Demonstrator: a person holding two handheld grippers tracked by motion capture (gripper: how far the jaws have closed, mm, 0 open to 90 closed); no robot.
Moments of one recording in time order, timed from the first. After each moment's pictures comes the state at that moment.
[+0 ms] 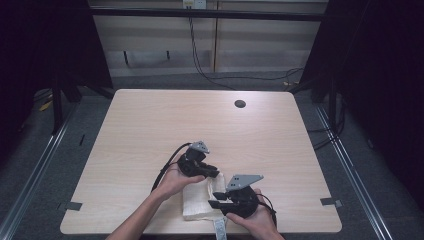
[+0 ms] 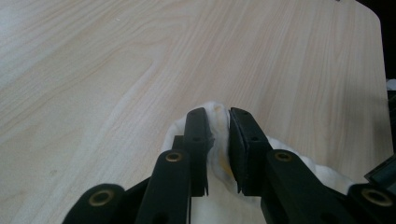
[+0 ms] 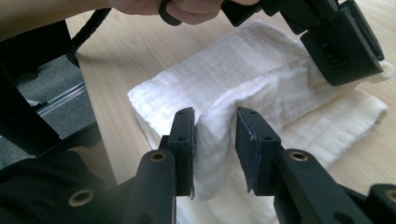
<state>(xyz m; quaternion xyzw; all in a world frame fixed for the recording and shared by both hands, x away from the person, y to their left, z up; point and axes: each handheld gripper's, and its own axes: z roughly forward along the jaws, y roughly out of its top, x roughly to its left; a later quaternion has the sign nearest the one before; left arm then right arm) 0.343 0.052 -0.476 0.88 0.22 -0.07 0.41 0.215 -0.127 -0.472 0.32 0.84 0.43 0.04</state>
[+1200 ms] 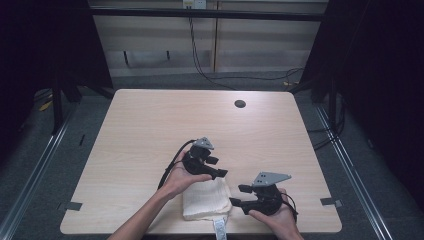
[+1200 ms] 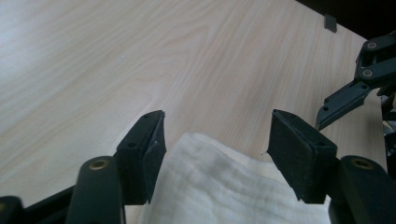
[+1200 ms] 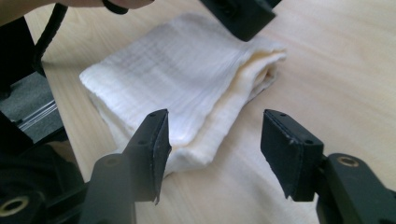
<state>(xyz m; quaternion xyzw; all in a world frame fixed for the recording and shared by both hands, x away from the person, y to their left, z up) 0.340 0.042 -0.459 0.87 0.23 -0.04 0.43 0.214 -0.187 -0.473 0.37 0.82 0.44 0.07</state>
